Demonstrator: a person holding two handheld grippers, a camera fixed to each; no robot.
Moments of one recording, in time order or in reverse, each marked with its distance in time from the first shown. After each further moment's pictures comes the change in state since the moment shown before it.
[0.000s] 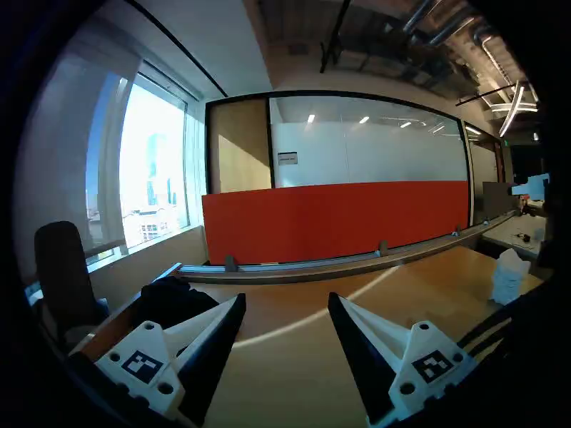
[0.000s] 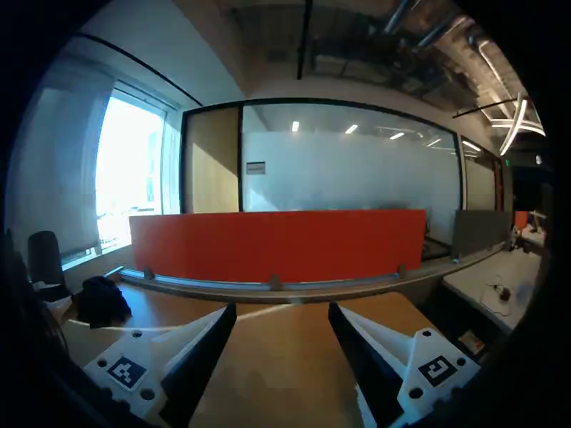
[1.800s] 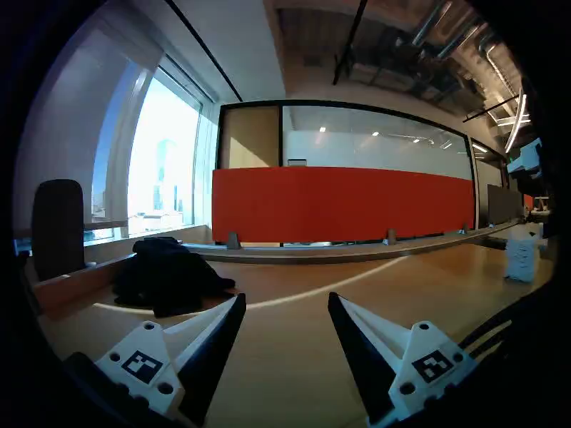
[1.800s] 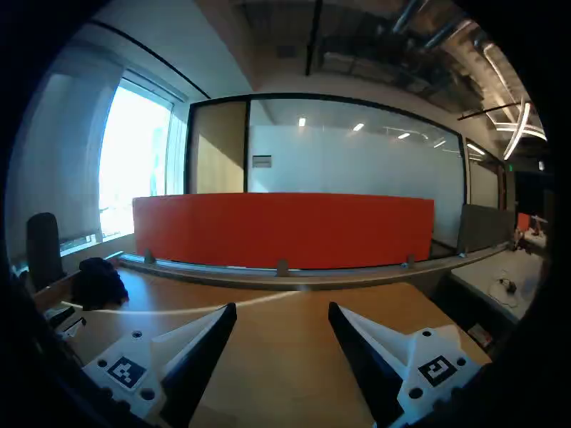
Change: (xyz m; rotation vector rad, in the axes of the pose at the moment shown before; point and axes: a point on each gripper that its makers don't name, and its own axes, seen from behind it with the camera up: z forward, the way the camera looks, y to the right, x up) left arm -0.133 -0.003 0.014 0.030 0.083 -0.070; right arm -0.069 -0.024 0.022 0.006 -0.005 -0.036
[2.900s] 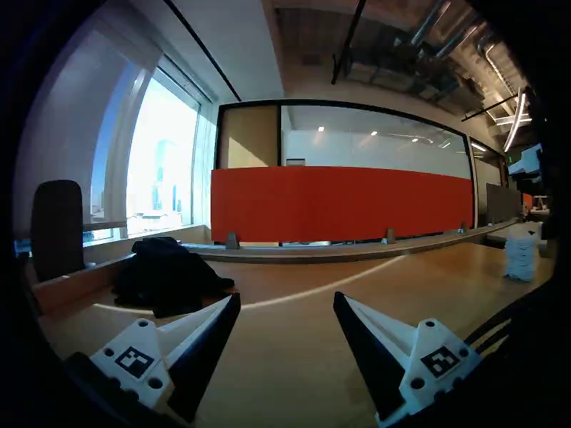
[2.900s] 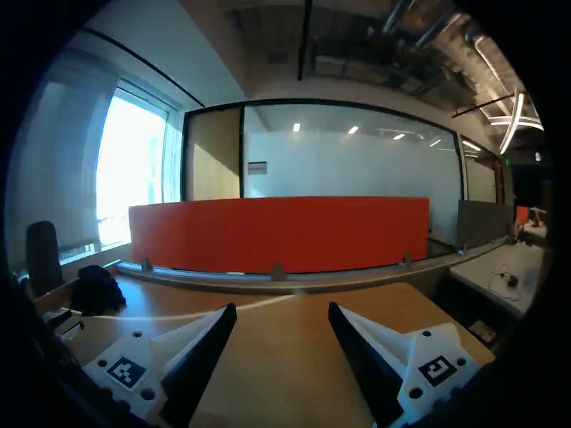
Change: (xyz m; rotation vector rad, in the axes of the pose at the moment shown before) left arm -0.004 0.002 0.001 -0.007 0.000 0.002; right arm -0.004 0.022 0.000 -0.005 0.039 0.030
